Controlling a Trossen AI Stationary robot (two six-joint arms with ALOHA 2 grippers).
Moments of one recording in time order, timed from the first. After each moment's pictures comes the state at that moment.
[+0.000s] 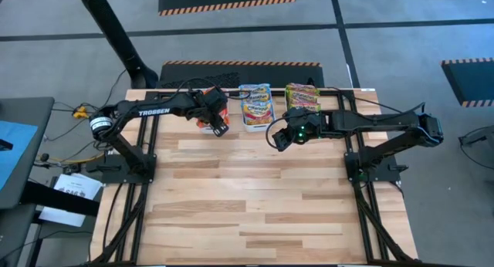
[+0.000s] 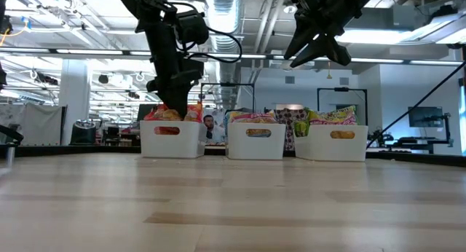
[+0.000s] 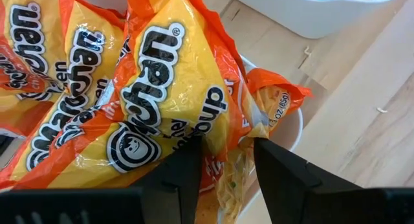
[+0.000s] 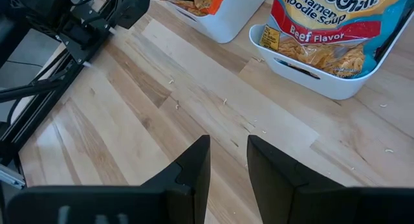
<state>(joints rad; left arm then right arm) 0.46 1.60 1.15 -0.62 -0.20 -0.16 -0.12 1.28 1.01 -0.45 0.13 0.78</state>
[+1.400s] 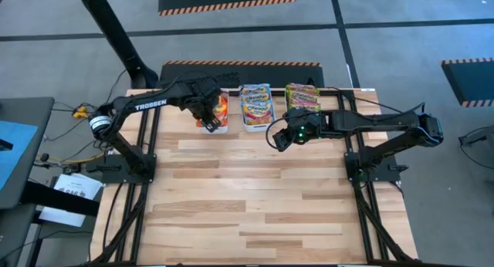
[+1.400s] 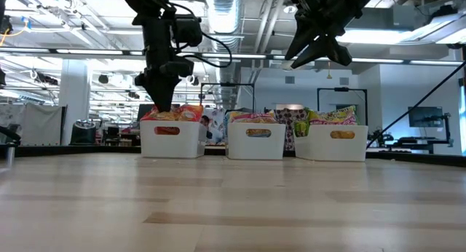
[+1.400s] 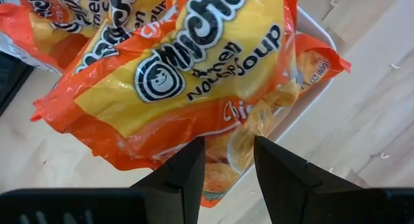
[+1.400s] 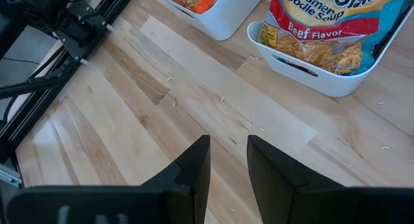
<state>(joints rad) 0.55 1.60 1.25 -0.90 -0.12 -0.17 -0.12 1.28 1.01 -0.46 0.13 0.78</state>
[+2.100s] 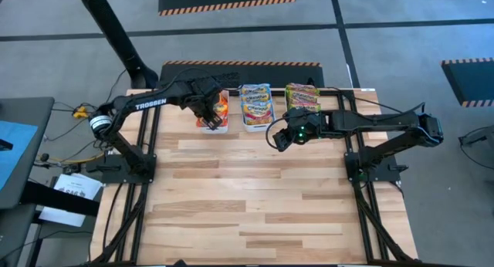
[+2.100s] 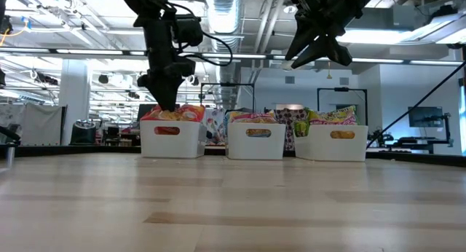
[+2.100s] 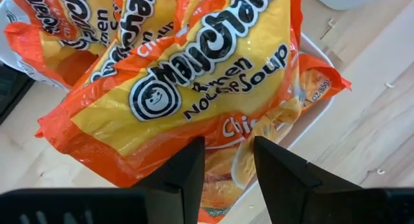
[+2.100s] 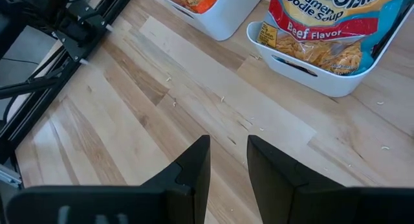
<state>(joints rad) 0.58 1.61 1.25 -0.85 -0.11 -0.17 -0.12 1.28 1.01 -0.46 0.13 0.78</state>
